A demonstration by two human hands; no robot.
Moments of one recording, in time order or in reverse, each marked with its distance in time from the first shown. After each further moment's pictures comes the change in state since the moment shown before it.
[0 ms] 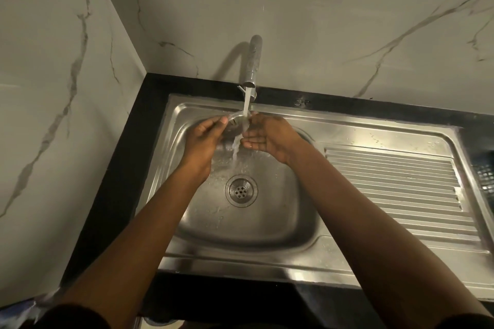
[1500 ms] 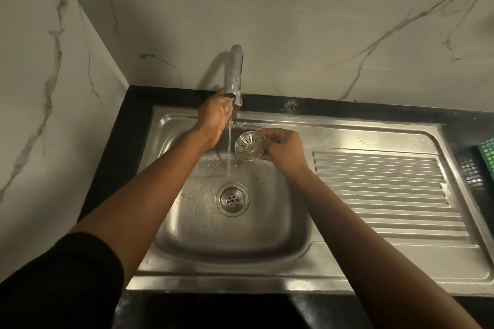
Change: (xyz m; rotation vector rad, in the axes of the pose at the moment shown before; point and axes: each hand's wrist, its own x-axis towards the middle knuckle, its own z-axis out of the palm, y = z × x) left_hand 0.075 0.032 0.066 -0.059 -0.251 -0.110; right_hand -0.034 0.019 -0.042 -0.292 0.284 -0.366
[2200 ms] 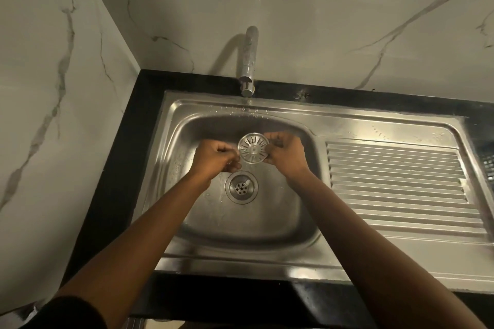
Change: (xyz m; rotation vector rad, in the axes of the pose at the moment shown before) left_hand -0.080 -0.081 -0.053 0.419 0.091 -0.172; right_hand -0.002 0.044 0.026 -0.027 -0.009 0.119
